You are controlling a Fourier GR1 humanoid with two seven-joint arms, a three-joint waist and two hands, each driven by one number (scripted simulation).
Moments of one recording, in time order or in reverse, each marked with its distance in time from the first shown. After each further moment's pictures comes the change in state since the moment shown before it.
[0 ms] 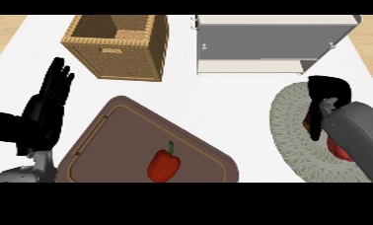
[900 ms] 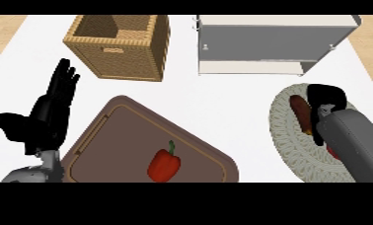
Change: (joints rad) left arm -0.002 -0.065 0.025 0.019 -0.056 -0.036 -0.016; right arm 0.061 0.114 -0.150 0.147 0.242 0.017 -0.163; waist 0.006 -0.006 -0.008
